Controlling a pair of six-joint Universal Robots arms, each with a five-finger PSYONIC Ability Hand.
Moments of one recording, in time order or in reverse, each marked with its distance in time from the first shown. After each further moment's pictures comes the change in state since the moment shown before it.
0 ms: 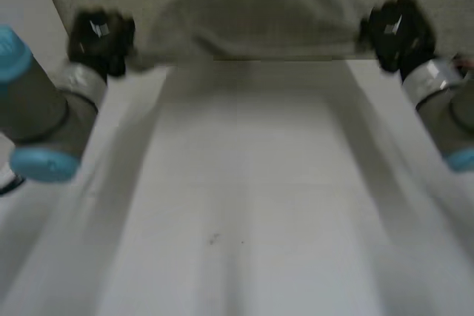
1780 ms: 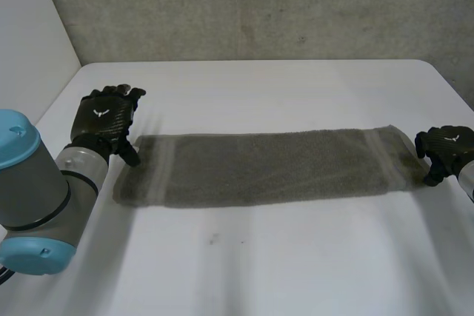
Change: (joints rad) left arm -0.009 0.151 -0.418 0.055 -0.058 -0.204; right arm -0.303 -0.022 0.346 0.250 0.027 0.217; left_hand -1.015 -1.052 -1.049 -1.049 -1.016; right_hand -0.342 -0.464 -0.472 -0.479 -0.485
